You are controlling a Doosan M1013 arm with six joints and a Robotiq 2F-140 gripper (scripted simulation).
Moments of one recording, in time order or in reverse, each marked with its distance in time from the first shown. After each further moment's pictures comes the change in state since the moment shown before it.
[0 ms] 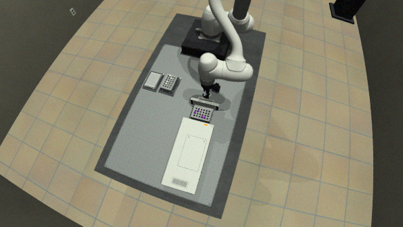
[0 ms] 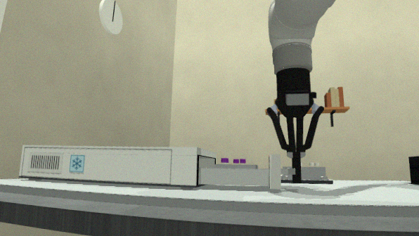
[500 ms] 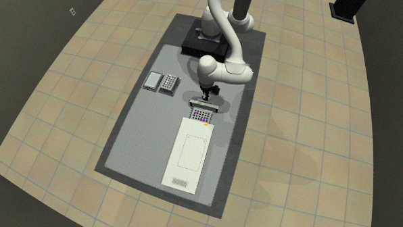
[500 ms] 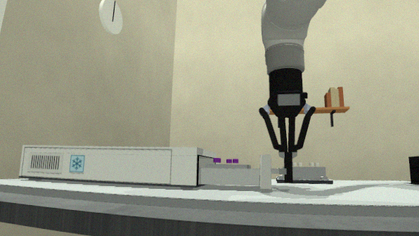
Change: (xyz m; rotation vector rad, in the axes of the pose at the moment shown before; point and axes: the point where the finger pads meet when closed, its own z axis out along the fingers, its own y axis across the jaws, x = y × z) arm 0.000 0.017 0.000 0.000 0.000 0.000
